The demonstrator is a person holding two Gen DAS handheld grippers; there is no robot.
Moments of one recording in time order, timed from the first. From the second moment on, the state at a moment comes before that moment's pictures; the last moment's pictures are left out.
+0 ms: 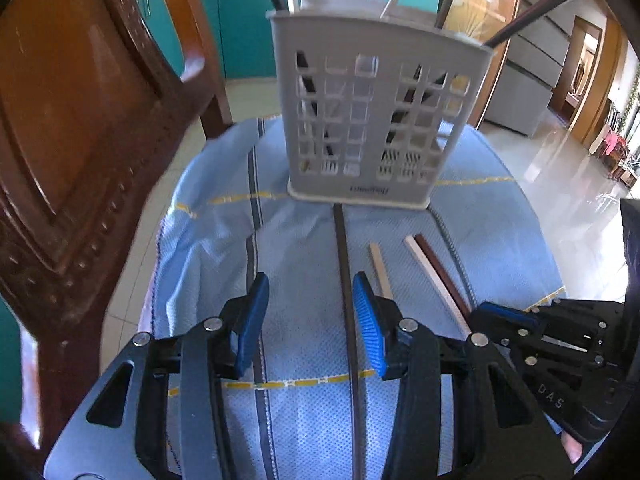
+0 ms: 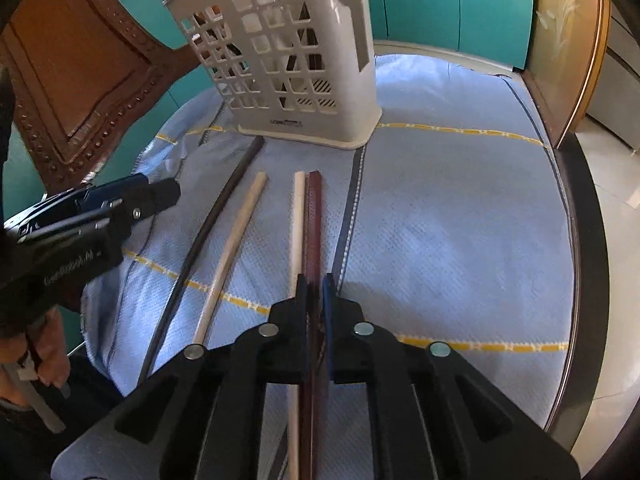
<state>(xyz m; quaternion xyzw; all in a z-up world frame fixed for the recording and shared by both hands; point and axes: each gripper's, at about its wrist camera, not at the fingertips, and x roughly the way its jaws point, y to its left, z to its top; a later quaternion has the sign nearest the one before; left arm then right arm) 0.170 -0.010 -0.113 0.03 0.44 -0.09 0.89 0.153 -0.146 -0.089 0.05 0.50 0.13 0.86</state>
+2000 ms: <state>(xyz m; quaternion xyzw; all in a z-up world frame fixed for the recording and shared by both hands) 0.158 0.029 0.146 -0.11 0.12 -0.09 0.98 0.125 -0.166 0.188 0.08 0.10 0.14 0.98</state>
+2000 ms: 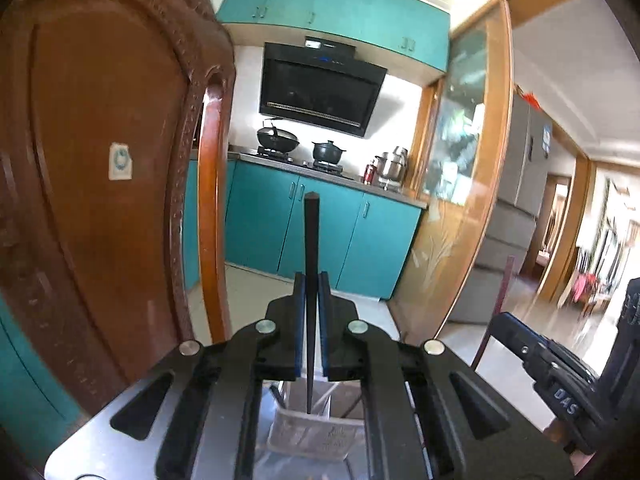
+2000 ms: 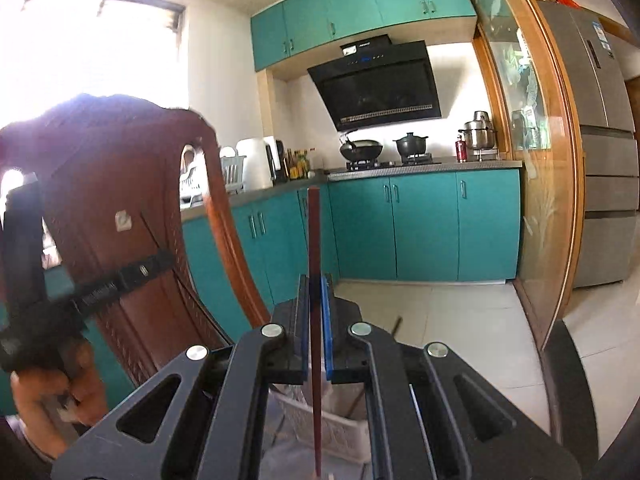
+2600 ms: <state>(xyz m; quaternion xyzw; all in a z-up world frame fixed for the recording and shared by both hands) 0.229 -0.001 0.063 -0.06 0.21 -0.07 0.97 0.195 -0.151 0.124 0.06 0.14 0.09 0.98</state>
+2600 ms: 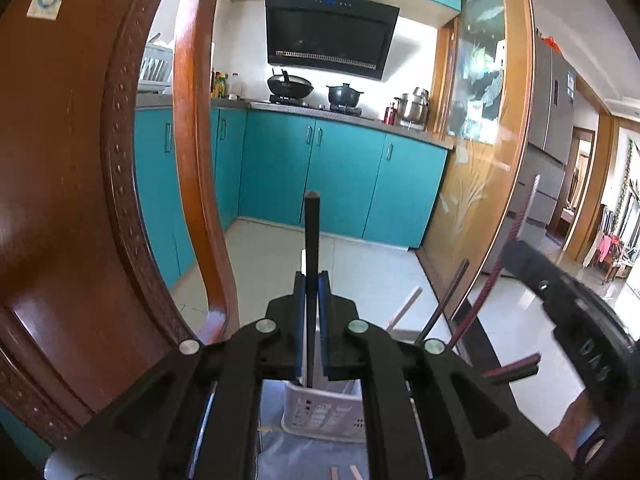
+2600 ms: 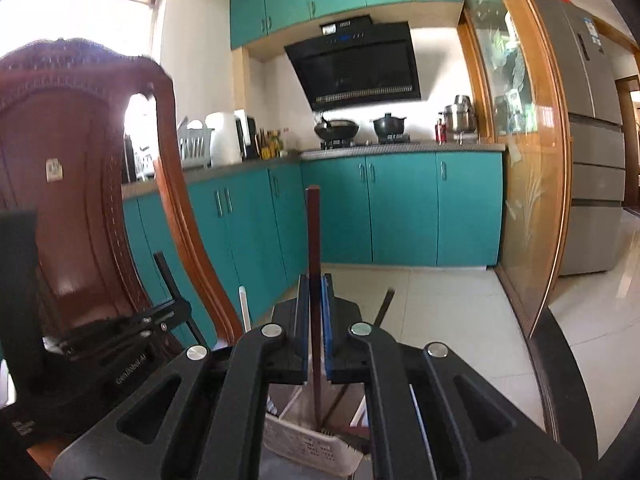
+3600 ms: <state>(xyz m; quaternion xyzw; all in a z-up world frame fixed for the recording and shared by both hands) 0.154 0.011 -0.014 0.01 0.26 -0.05 0.96 0.157 -0.136 -0.074 -0.06 0.47 0.12 0.87</state>
